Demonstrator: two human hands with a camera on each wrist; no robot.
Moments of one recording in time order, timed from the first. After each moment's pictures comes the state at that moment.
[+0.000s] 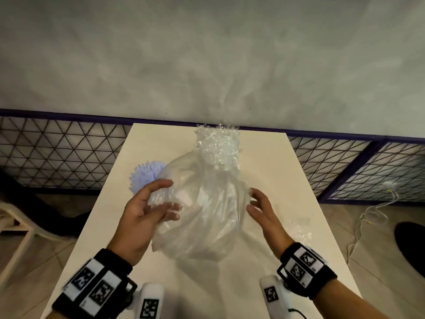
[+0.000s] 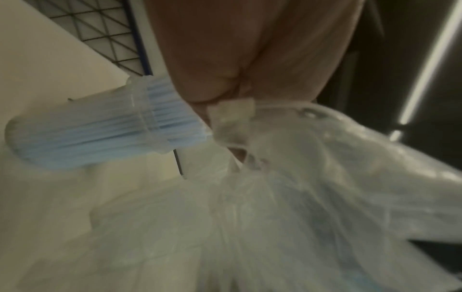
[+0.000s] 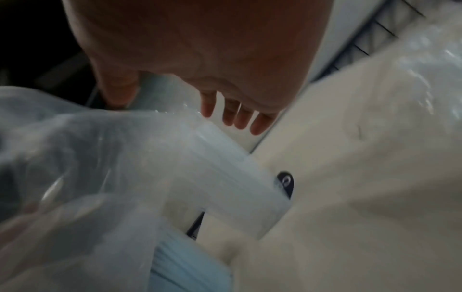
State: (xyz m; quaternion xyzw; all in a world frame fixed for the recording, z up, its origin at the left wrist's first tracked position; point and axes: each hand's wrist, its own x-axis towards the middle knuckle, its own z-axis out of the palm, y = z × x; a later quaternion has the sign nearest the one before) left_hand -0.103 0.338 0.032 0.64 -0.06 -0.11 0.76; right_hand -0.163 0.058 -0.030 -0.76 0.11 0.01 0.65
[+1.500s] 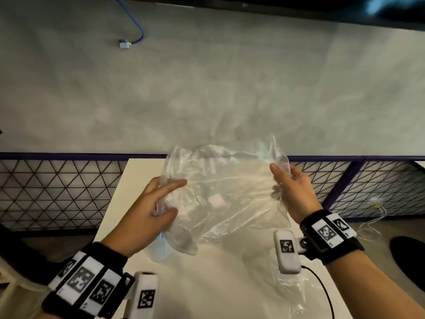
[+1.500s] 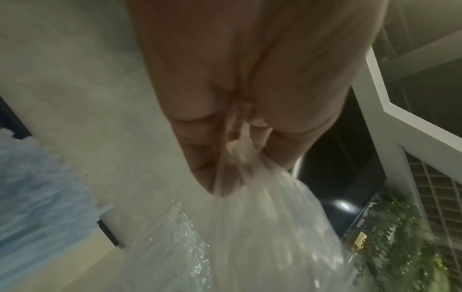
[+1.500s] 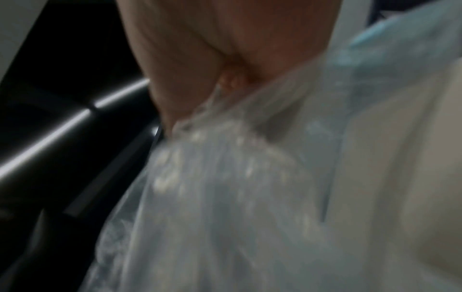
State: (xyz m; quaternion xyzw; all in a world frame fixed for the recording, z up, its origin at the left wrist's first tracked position) left_hand -0.057 0.347 0.112 0.79 -0.28 -0.08 0.54; right_hand -0.104 0.024 0.101 -0.63 0.21 -0.20 0.72
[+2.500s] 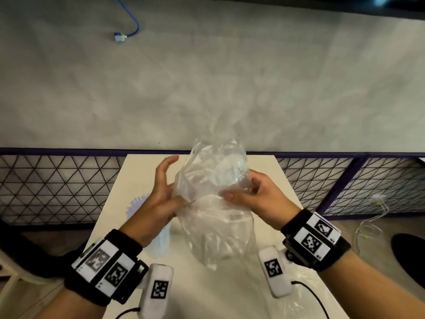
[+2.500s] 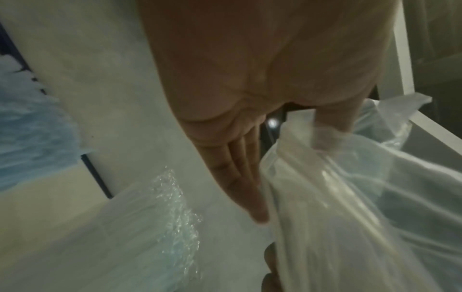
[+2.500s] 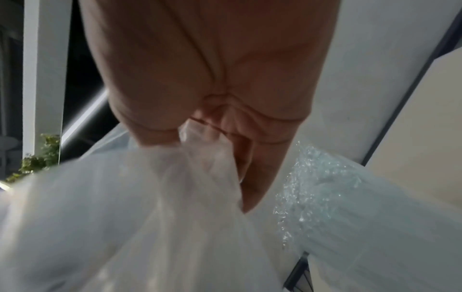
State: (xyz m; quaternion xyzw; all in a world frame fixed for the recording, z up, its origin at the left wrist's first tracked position) left_hand -0.061 0.307 0.110 0.60 -0.26 -0.20 0.73; right_hand -0.113 0.078 0.115 -0.72 -0.04 -0.03 0.69
